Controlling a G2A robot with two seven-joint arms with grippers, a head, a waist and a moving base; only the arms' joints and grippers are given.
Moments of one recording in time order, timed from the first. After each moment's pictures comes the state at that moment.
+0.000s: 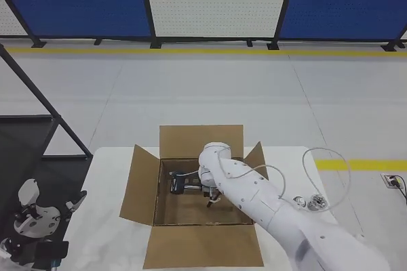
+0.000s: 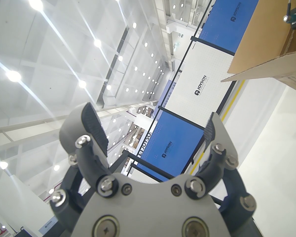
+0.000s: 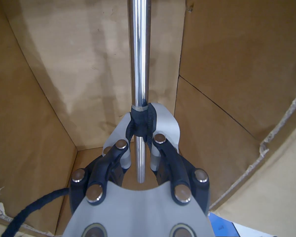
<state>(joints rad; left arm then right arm) 1.44 -1.02 -1.92 -1.67 2.08 0.12 0.90 0.03 -1.73 0.17 -0.51 -0.87 -0.72 0.95</state>
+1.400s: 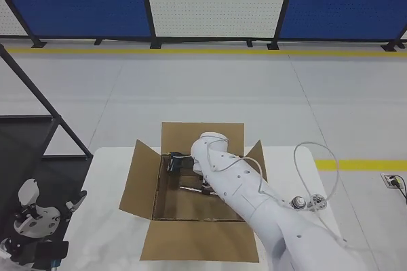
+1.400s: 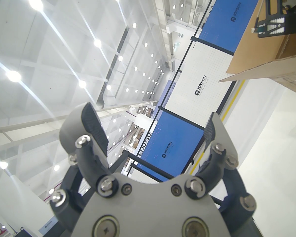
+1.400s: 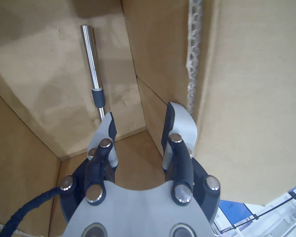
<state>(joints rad) 1.44 -1.02 -1.92 -1.67 2.08 0.12 0.90 0.11 -1.89 0.19 -0.23 -1.02 -0.62 0.79</state>
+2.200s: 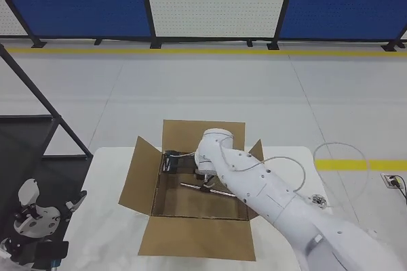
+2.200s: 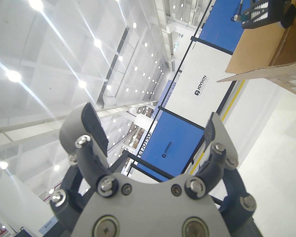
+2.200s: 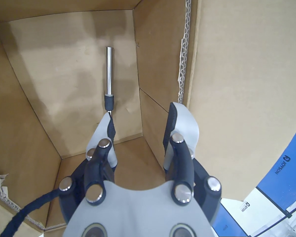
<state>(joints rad) 1.44 -1.02 -1.92 -1.67 2.08 0.12 0.90 0.03 -1.64 0.35 -0.76 -1.03 -0.60 0.96</state>
